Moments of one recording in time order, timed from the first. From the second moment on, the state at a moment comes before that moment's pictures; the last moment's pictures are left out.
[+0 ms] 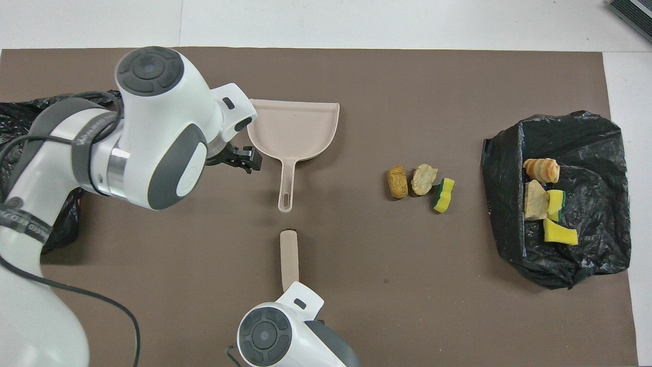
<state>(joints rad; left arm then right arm) -0.46 0.34 0.02 -1.55 -0.02 1.82 -0.22 0.74 0.15 0.25 -2.10 0.17 2.09 0.74</state>
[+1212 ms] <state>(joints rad) -0.61 0.47 0.02 -1.59 -0.04 1.99 -0.39 0.74 0.11 0.25 -2.16 0.19 2.17 0.69</state>
